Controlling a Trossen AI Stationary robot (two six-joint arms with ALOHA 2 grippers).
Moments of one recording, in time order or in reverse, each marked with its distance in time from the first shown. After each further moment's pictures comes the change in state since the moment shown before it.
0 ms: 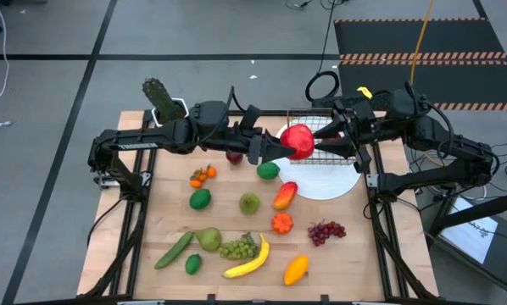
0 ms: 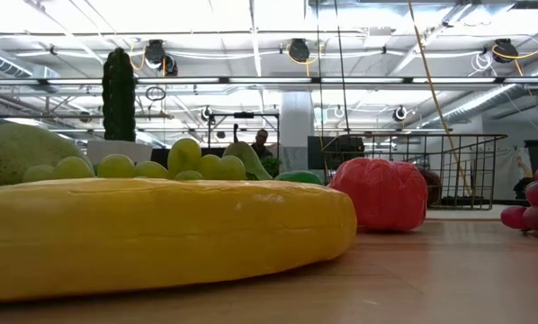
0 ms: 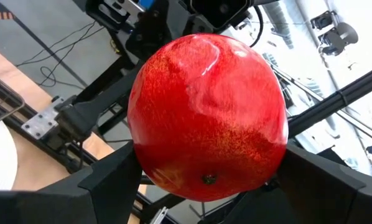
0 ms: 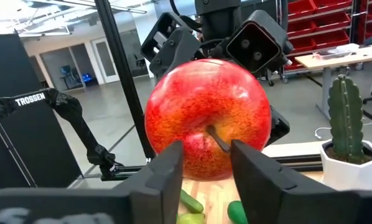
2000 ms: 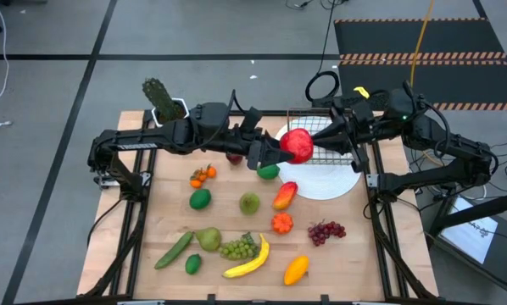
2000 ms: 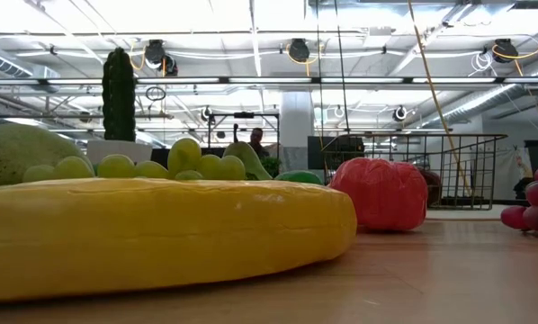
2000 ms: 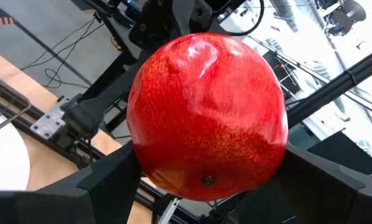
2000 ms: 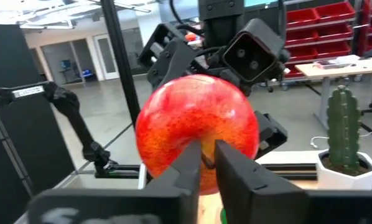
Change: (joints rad) left arm 0.003 -0.001 0.000 -0.031 0.019 0.082; right arm -0.001 0.019 0.000 0.025 -0.025 -0.053
